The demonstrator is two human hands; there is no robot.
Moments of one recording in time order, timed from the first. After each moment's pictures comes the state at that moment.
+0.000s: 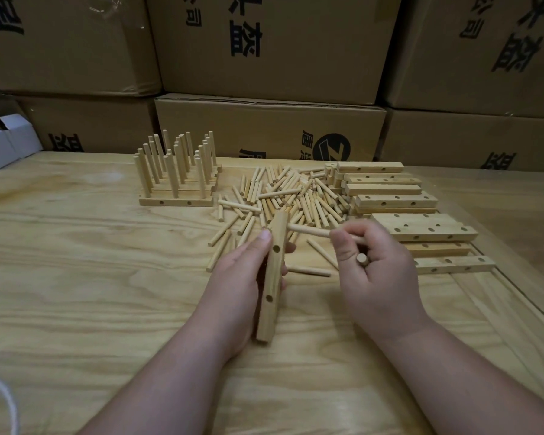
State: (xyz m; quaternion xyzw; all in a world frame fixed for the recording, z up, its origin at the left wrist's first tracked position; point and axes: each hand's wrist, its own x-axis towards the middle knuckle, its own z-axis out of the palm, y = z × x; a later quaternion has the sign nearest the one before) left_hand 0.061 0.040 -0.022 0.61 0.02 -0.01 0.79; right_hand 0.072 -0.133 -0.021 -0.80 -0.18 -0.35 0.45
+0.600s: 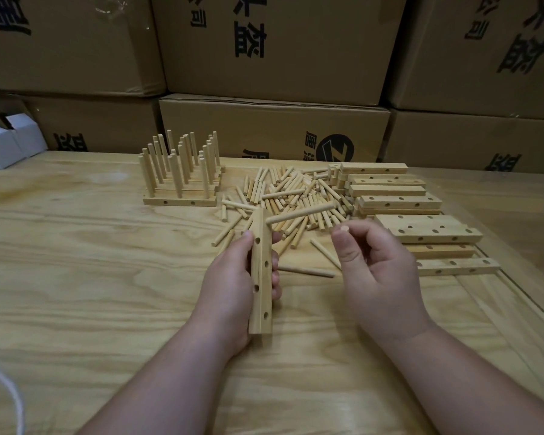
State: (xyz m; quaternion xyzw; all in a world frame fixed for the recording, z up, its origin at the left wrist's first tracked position) left_hand 0.070 0.044 -0.027 0.52 0.05 -0.01 0.85; right_hand 0.068 -0.129 -0.018 -0.77 -0.18 -0.30 0.54
